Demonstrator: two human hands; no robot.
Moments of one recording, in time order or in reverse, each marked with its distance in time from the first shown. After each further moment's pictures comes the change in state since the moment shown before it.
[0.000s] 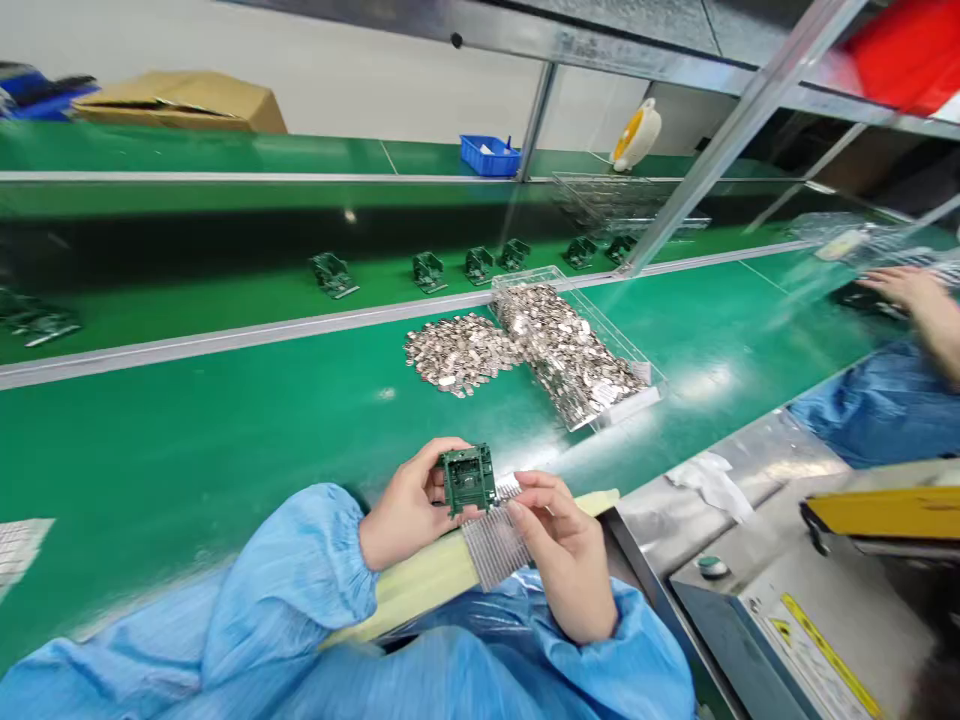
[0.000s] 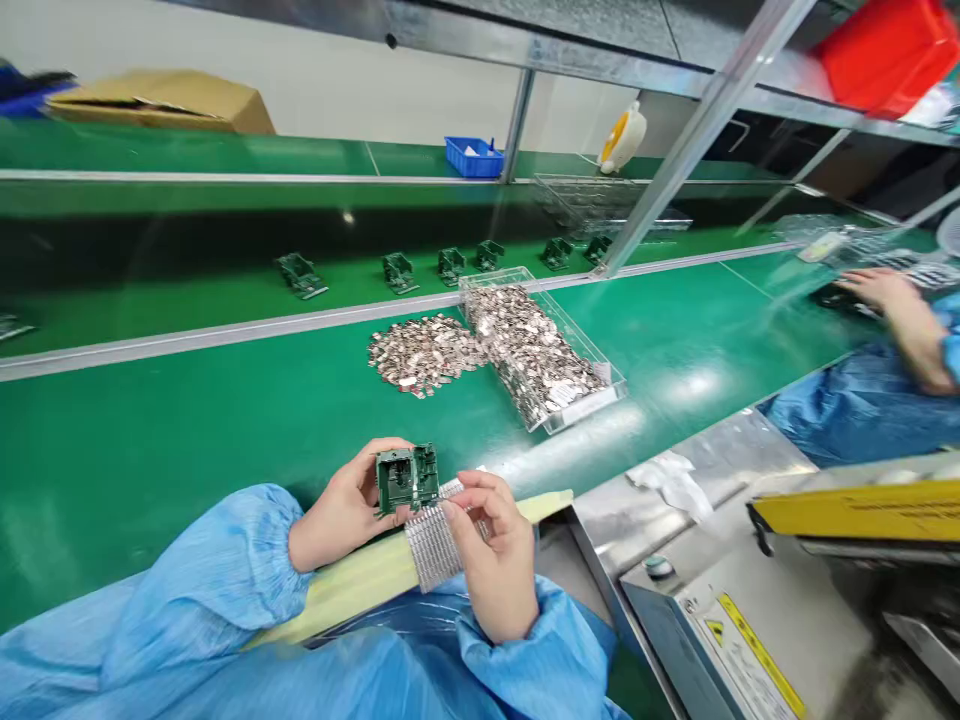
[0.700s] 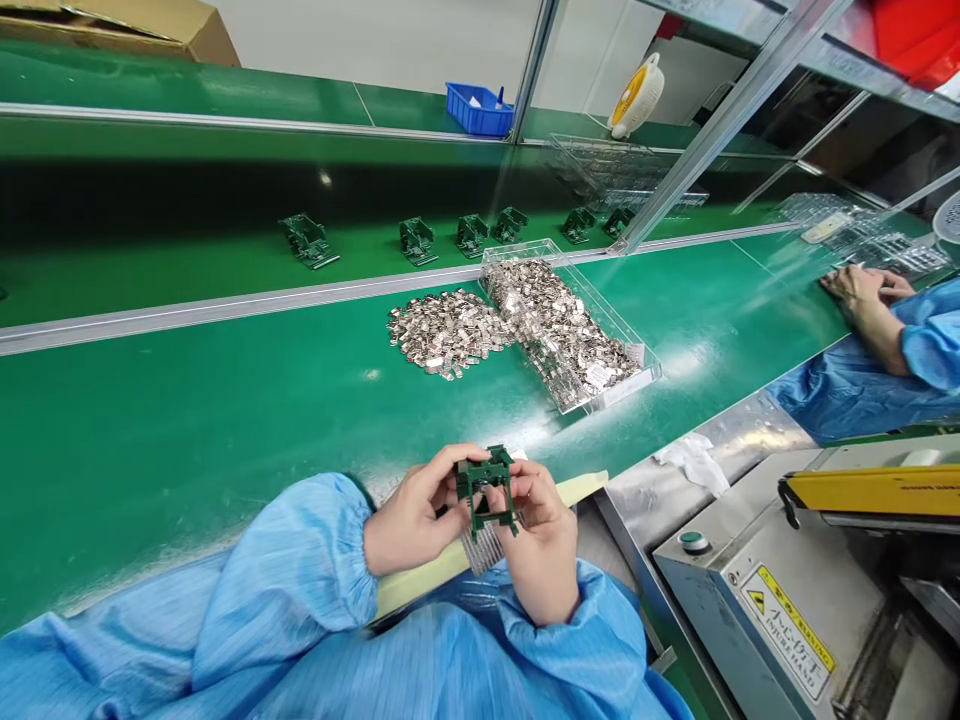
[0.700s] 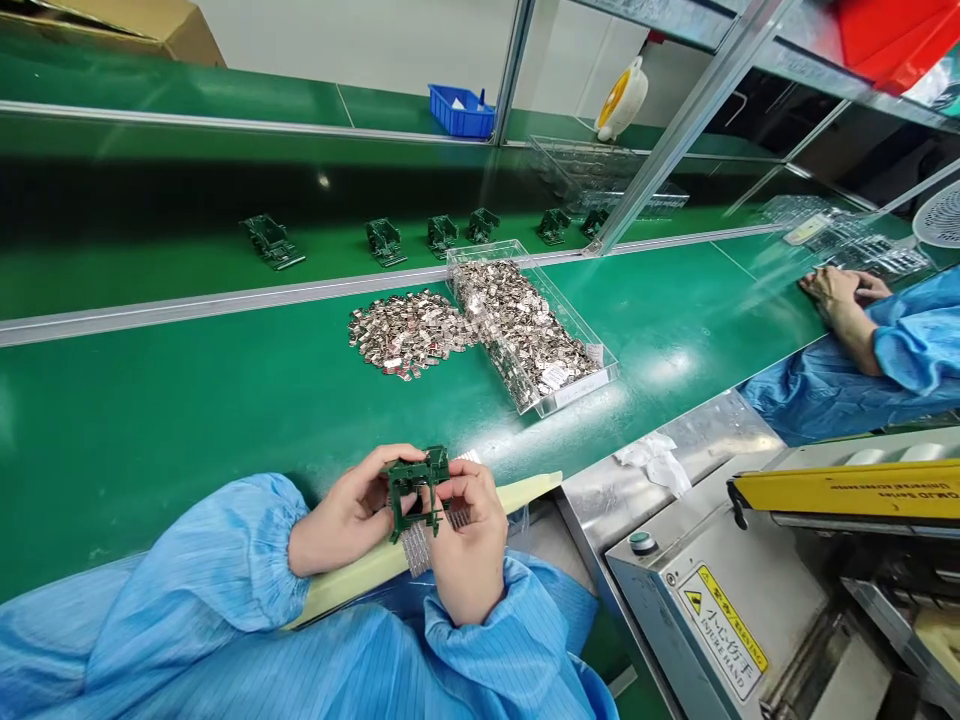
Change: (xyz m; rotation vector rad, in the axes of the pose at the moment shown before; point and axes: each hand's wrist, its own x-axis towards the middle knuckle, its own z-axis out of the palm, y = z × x) left_hand -0.007 -0.003 0.016 -0.017 -0.189 0.002; right_hand -0.005 0.010 0.020 -0.091 0.093 -0.017
